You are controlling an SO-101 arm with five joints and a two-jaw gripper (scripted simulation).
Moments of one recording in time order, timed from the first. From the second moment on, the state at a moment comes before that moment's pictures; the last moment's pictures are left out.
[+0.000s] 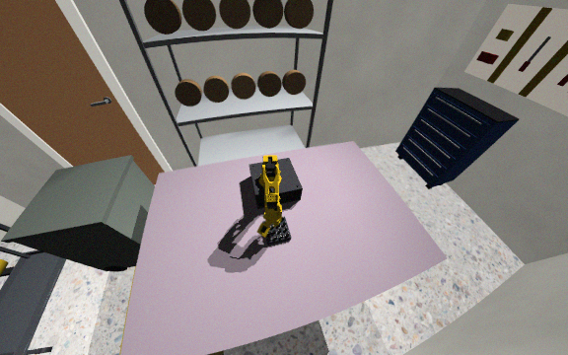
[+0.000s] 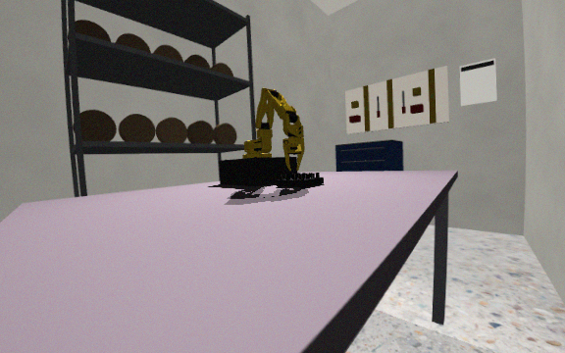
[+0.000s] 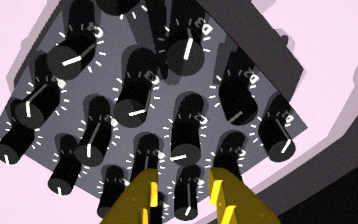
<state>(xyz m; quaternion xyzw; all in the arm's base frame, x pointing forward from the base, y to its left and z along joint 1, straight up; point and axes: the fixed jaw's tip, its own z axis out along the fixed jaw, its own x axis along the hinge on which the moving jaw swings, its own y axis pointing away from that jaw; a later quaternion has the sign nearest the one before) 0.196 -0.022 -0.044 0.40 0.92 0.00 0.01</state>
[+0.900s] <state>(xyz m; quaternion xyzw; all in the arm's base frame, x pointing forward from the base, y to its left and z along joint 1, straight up) 0.192 -0.022 -0.047 0.40 0.92 0.00 0.00</state>
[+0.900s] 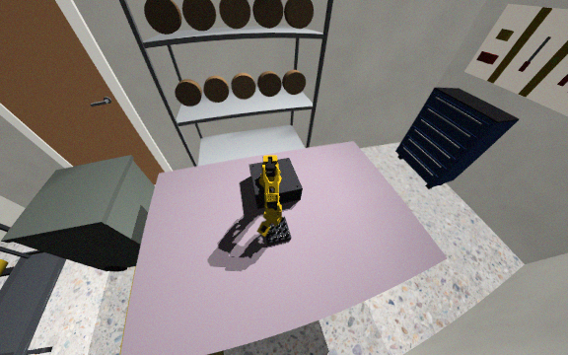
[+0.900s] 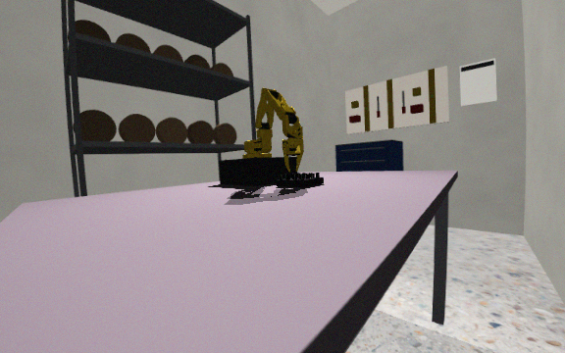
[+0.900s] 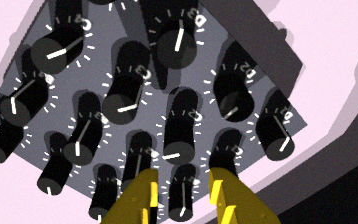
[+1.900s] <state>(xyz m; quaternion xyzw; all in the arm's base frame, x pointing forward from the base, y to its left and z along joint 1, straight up) 0.189 -0.021 -0.069 0.40 0.92 0.00 0.00</state>
